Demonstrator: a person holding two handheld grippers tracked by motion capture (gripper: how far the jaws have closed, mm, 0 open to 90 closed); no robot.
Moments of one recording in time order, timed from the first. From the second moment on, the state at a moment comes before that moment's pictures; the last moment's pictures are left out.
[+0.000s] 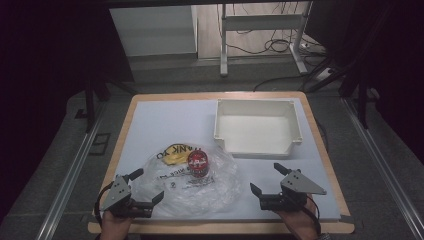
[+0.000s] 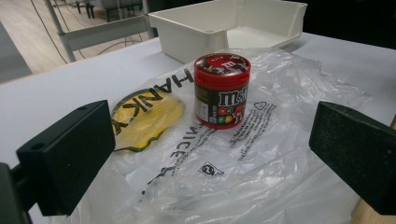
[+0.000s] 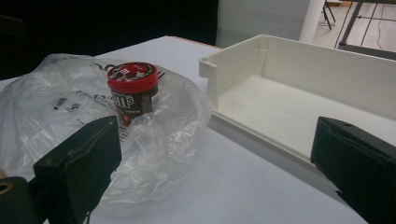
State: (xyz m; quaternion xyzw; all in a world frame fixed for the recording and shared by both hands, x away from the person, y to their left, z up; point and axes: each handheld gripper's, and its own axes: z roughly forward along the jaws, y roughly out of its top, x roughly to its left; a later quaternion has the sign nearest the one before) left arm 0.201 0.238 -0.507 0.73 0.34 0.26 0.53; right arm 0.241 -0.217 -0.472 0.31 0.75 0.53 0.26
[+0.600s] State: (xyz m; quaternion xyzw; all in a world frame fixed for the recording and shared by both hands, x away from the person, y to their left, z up) left arm 0.201 0.237 -0.507 0.73 0.34 0.25 0.54; right arm 0.248 -0.191 -0.476 0.30 0.76 0.53 0.24
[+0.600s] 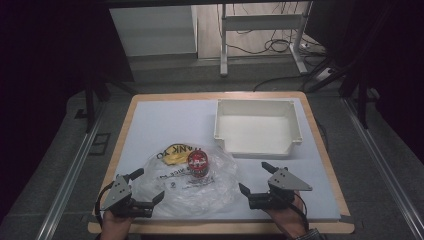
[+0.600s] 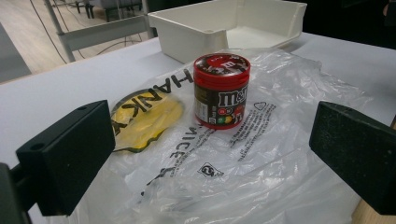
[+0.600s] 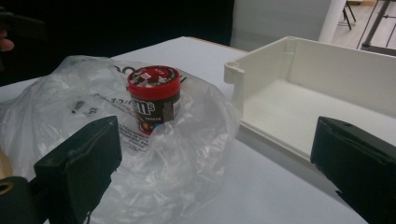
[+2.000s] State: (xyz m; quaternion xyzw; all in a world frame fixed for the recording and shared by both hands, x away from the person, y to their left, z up) left arm 0.201 0.237 -0.507 0.73 0.34 0.26 0.54; right arm 0.266 -0.140 -0.489 0.27 0.73 0.57 0.26
